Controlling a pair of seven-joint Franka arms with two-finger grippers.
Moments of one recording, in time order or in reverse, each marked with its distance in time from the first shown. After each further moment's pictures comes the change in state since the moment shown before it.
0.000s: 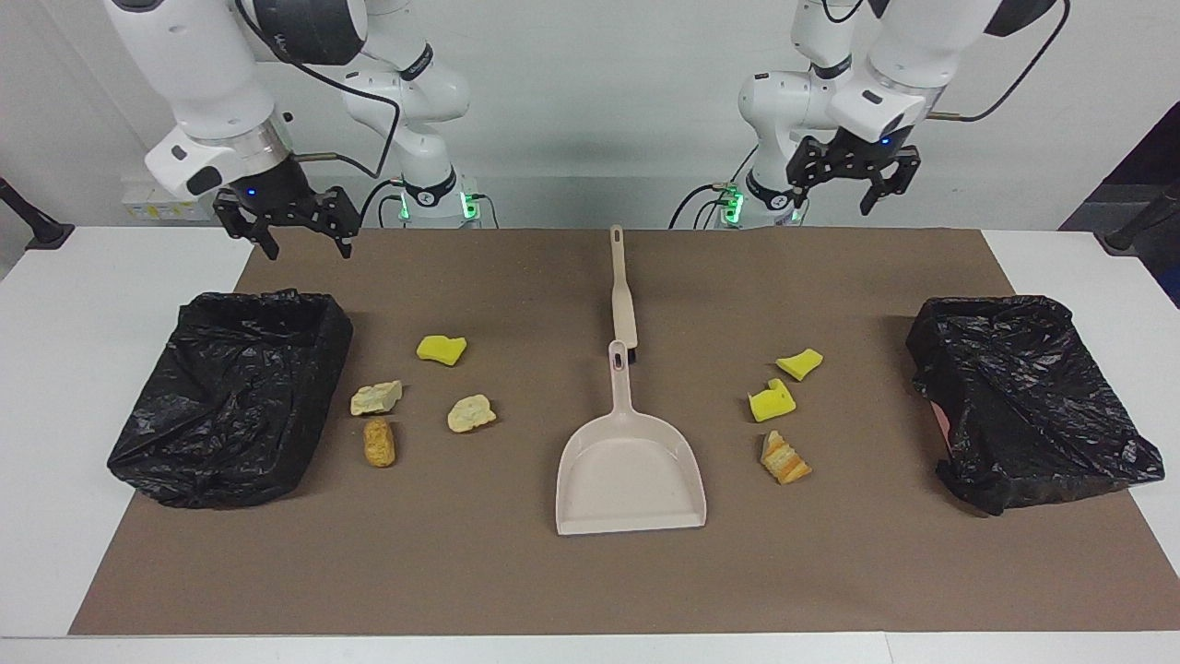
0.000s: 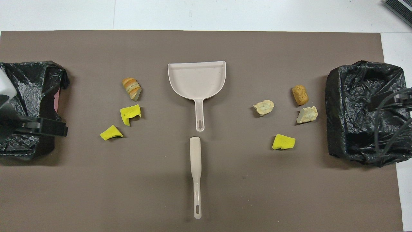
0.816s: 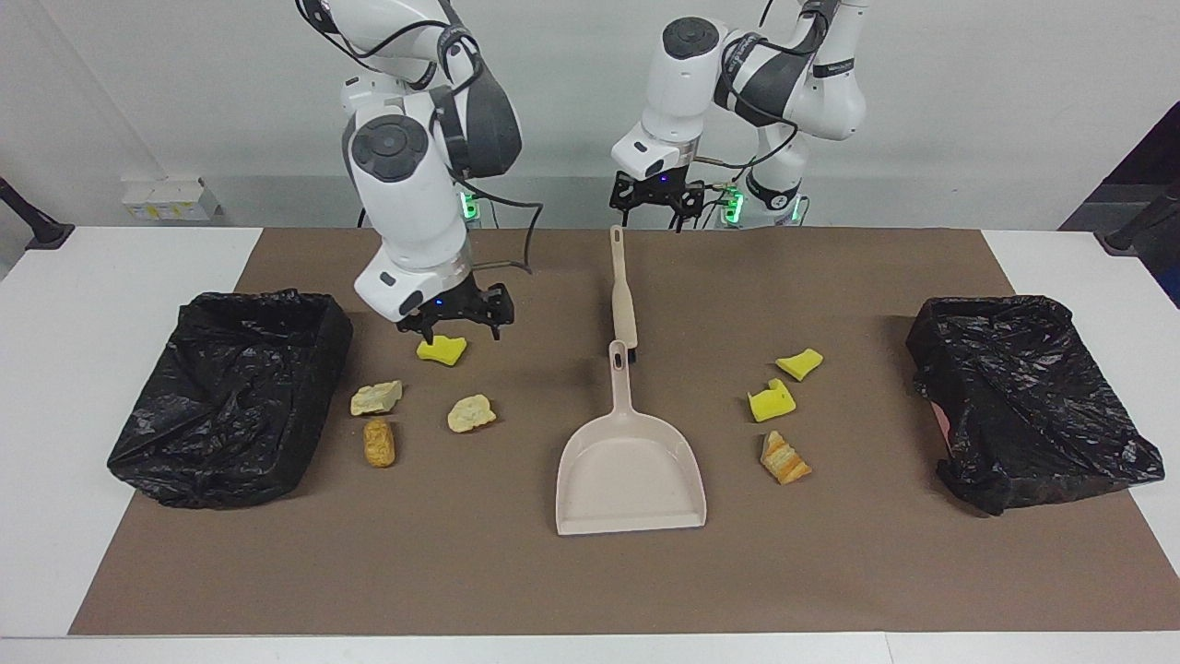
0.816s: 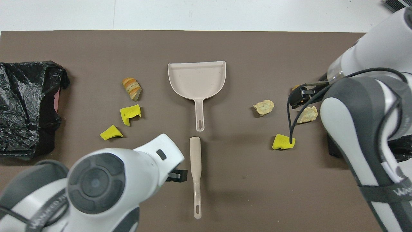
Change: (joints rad) left arm -0.486 -0.036 -0.004 -0.470 -0.037 0.471 -0.440; right arm 0.241 0.262 0.015 0.060 0.062 0.221 0.220
